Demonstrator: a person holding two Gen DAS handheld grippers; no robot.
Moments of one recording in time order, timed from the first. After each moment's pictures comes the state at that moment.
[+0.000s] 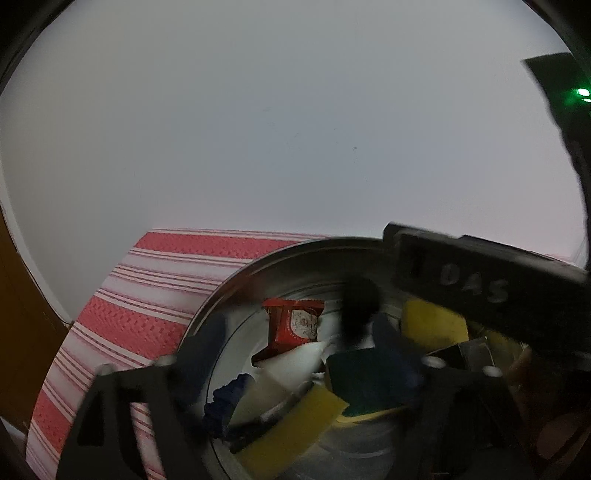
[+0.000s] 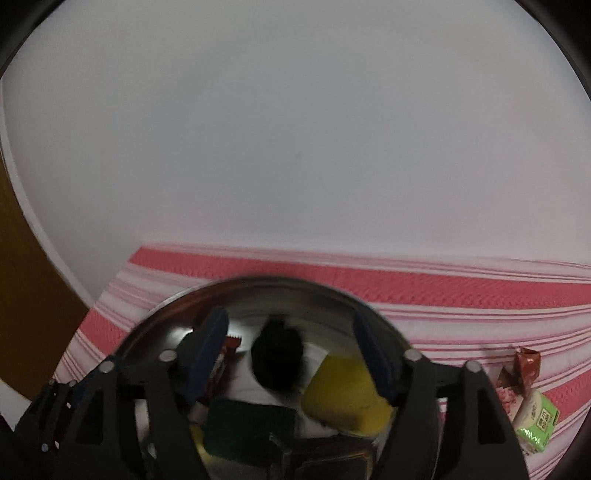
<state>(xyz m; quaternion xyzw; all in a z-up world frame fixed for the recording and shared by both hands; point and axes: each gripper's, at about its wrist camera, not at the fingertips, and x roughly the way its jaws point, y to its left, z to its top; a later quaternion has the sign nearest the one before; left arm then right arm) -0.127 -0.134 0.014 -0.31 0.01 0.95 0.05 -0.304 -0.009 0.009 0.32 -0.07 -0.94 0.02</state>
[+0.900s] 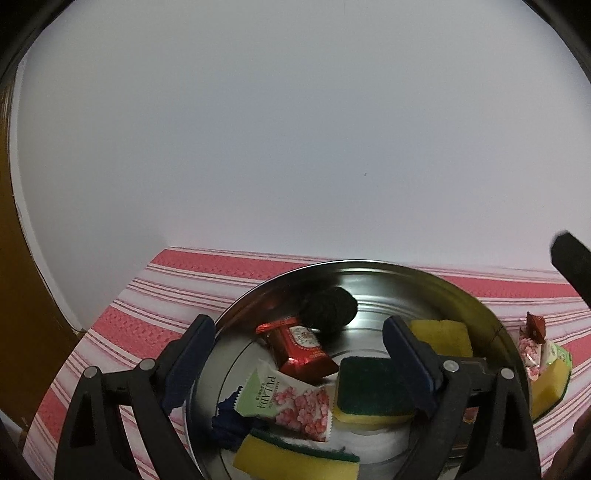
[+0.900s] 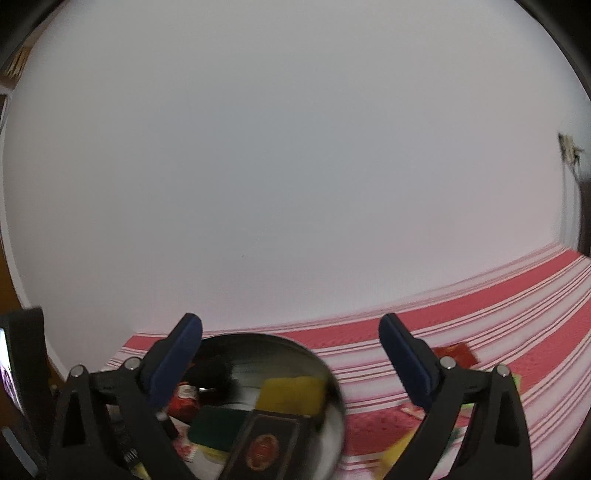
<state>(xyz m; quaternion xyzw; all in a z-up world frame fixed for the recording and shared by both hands) -0.117 -0.136 0.019 -0.26 0.00 0.96 0.02 -0.165 0.036 0.024 0.12 -0.11 -0.99 -0.06</state>
